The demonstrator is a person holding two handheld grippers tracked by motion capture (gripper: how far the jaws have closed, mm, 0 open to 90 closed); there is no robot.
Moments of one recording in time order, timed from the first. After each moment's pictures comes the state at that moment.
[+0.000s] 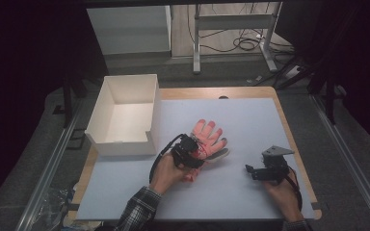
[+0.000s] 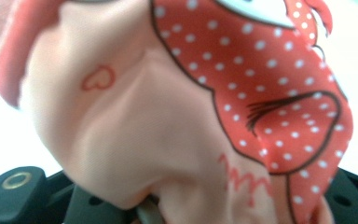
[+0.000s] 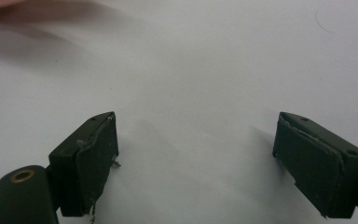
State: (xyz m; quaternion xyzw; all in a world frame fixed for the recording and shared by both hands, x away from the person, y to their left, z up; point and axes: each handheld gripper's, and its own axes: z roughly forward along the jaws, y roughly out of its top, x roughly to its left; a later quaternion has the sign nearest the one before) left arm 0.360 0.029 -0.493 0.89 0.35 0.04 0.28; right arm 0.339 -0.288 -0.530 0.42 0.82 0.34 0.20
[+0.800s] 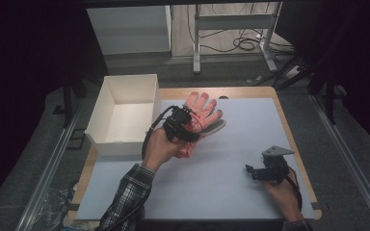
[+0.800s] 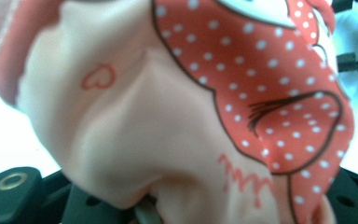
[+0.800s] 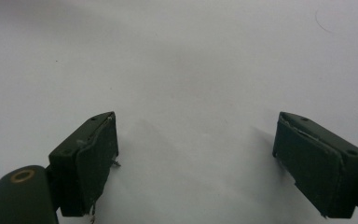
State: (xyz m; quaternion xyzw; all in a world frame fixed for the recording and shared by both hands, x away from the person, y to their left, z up) left arm 0.398 0.056 -0.407 0.87 0.38 0.06 0.30; right arm 0.339 -0.288 -0.531 0.42 0.82 0.34 0.20
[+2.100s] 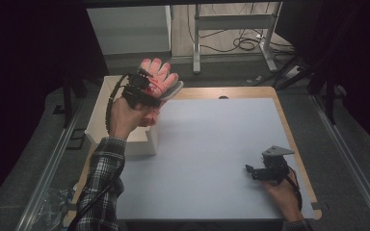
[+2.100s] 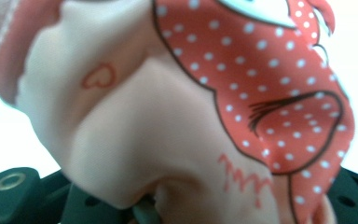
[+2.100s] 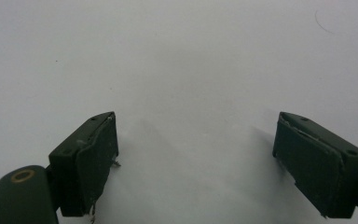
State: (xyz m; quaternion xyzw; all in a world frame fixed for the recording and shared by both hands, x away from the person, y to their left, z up) left arm 0.441 0.167 -0.345 0.81 0.50 0.13 0.28; right arm 0.339 -0.288 -0.531 0.42 0.82 0.34 0.20
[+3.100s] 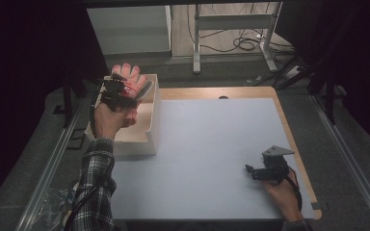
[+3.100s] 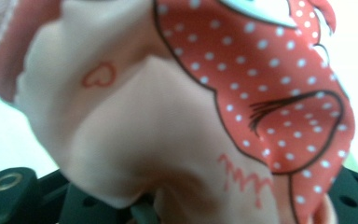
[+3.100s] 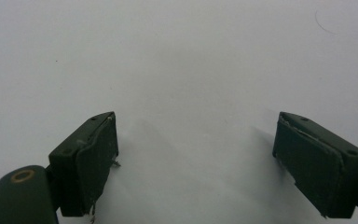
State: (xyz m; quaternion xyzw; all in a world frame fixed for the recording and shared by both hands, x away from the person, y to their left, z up) left arm 0.459 0.239 -0.393 0.74 0.60 0.16 0.26; right arm 0.339 -0.288 -0.531 0.42 0.82 0.34 0.20
